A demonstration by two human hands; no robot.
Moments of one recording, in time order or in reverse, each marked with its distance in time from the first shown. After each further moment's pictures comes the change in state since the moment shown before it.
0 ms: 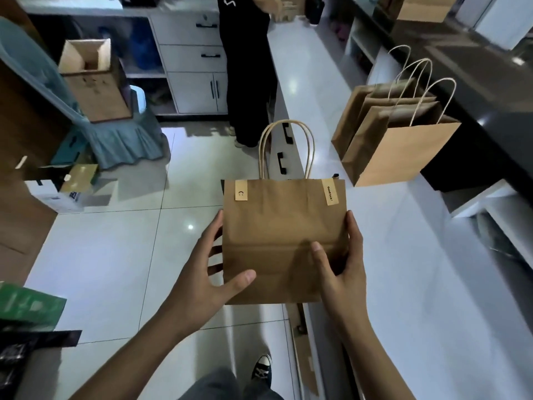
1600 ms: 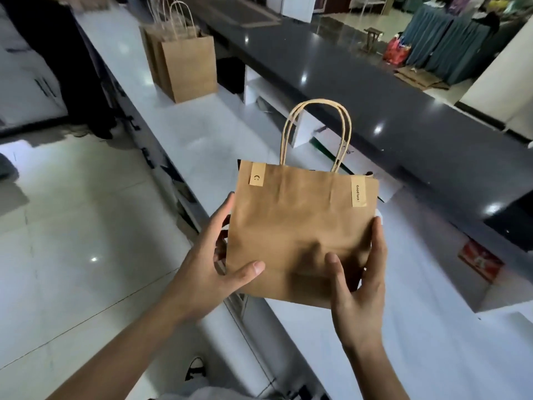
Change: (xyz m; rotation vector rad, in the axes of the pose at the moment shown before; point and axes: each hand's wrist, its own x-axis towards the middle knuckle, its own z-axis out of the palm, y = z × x) left_hand -0.421 0.055 0.238 -0.087 -0.541 0.260; right_hand -0.520 0.015 -0.323 -0.135 0.639 -0.002
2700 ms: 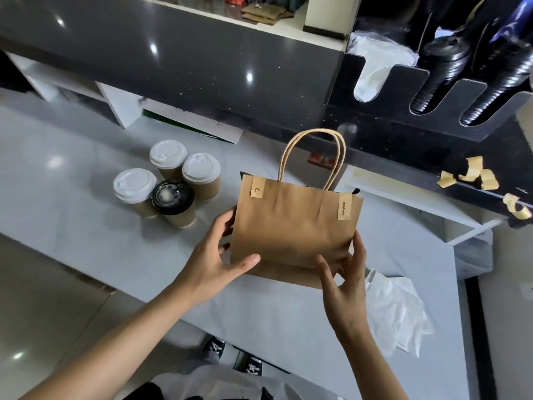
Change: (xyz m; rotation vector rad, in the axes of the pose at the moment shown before) left_hand 0.011 -0.022 0.255 0.063 -0.619 0.022; right_hand -0.094 0.121 -0.215 -0.067 0.410 0.416
